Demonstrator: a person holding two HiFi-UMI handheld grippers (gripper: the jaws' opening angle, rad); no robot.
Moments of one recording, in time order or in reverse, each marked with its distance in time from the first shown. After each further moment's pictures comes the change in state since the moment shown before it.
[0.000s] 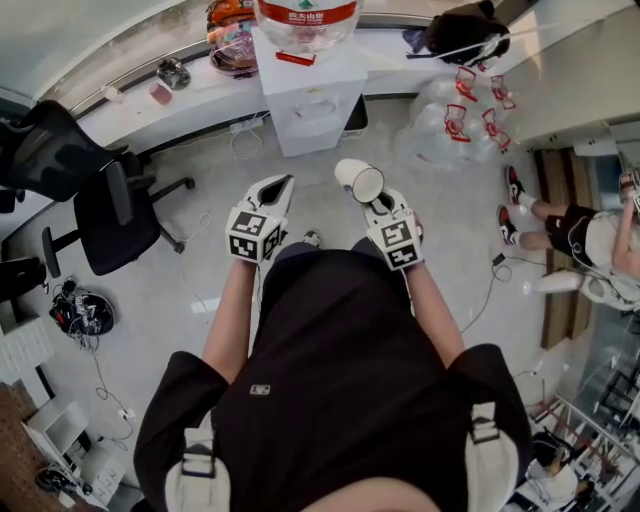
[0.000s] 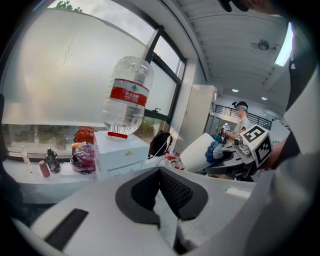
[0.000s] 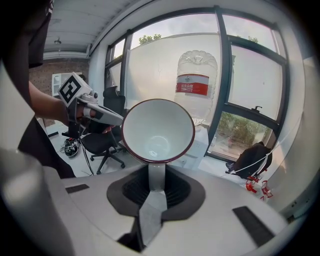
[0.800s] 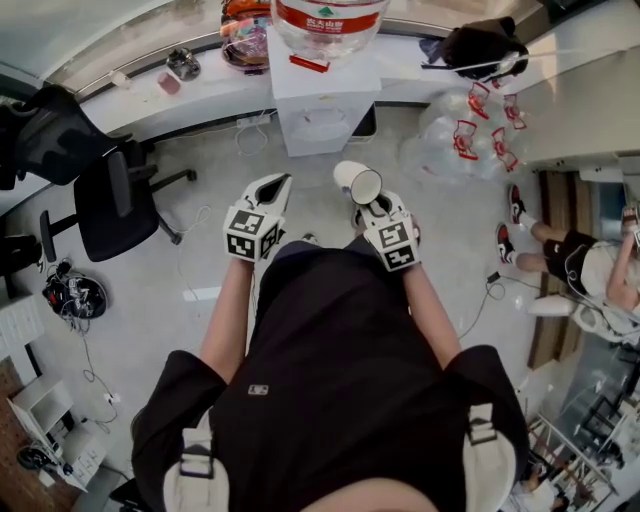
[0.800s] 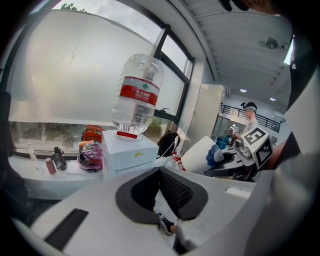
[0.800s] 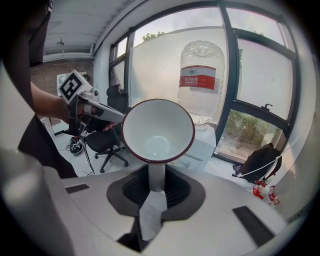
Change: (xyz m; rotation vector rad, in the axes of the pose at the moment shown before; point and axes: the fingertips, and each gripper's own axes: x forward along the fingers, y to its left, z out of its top) left arm 0.020 0.026 0.005 -0.035 -0.002 0.076; right arm 0.036 -0.020 0.000 -0.019 0.017 0.072
